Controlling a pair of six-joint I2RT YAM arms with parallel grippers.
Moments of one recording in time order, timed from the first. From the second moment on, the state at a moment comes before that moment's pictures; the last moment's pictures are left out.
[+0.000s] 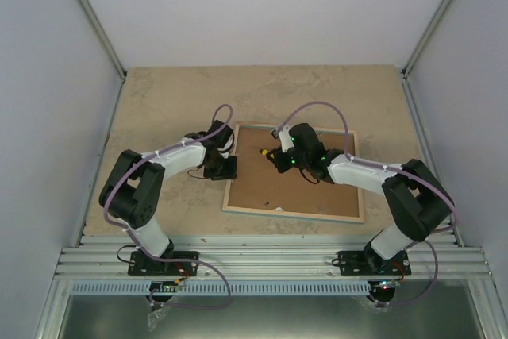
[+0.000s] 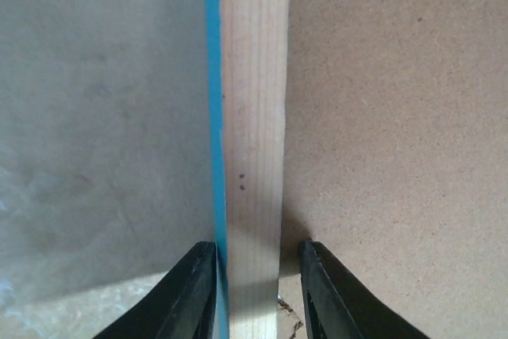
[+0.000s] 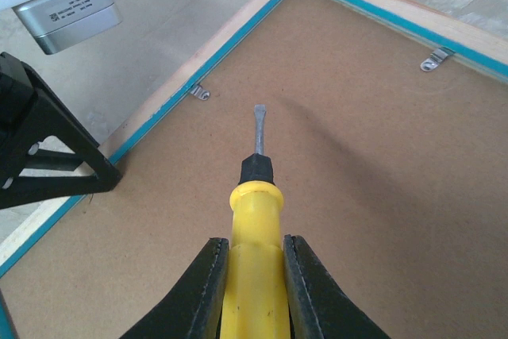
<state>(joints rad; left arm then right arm) -0.48 1.69 0.96 -0.59 0.21 -0.44 0.69 1.58 0.82 0.07 -0.18 0.19</state>
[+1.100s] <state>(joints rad) -0.51 1.70 0.98 -0.61 0.16 -0.45 0.74 1.76 0.96 0.07 -0.23 0.20</state>
